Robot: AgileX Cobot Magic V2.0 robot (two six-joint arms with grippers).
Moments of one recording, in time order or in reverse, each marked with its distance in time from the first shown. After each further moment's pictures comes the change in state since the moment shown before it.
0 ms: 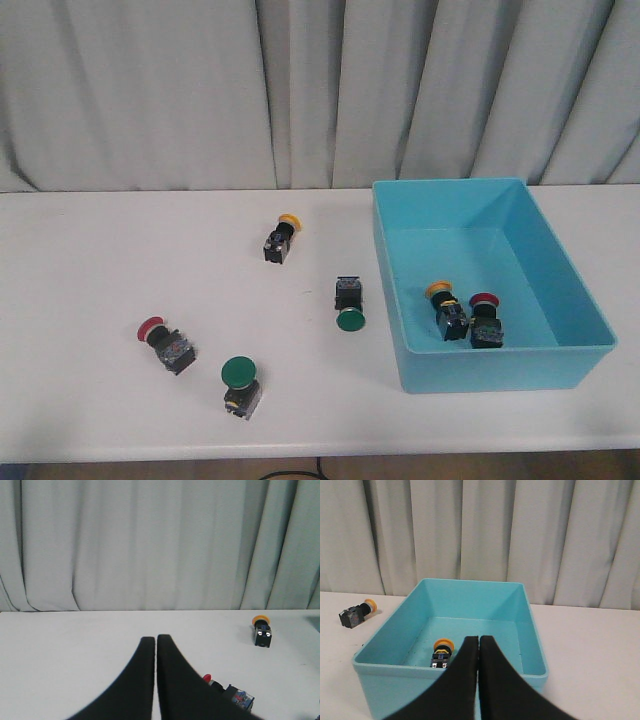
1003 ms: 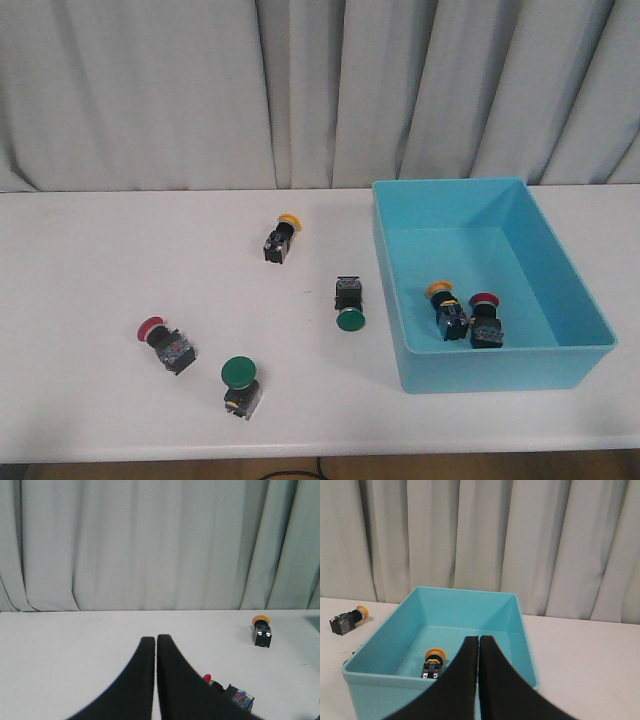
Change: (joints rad) left arm 0.000 0.000 0.000 0.000 0.000 0.000; right arm 0.000 0.000 0.000 -0.163 -0.036 0.125
